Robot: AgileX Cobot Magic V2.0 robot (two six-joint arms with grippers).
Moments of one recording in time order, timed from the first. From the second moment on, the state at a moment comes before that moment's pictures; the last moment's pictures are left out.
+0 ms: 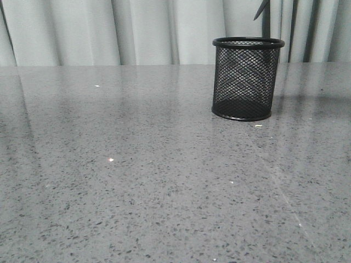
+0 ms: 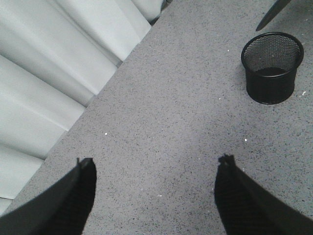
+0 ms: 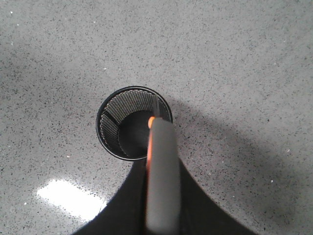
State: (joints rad) left arm -0.30 1.35 -1.89 -0.23 1.28 0.70; right arm 0.18 1.41 -1.73 0.22 1.27 -0.22
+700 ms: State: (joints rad) left arm -0.30 1.35 -1.89 -0.23 1.28 0.70; right arm 0.22 1.54 -1.73 0.21 1.27 -0.22
